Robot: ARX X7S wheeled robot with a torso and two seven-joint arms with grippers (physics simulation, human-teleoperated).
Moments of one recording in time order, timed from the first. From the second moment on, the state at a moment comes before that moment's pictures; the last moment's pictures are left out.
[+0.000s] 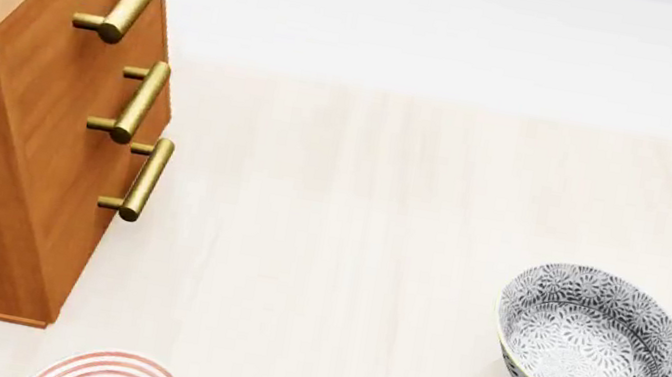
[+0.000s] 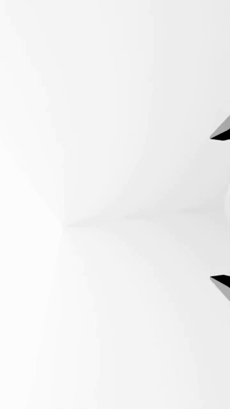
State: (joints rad) left arm -2.02 -0.47 1.17 -1.02 -2.44 -0.41 -1.36; right arm -0.78 0.03 0.41 -0.98 0.18 -0.29 0.51
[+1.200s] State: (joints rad) left arm -1.93 -0.41 1.36 -1.30 -2.48 -0.44 -1.16; right arm -0.79 0.02 0.42 -1.01 0.17 -0.29 0.51
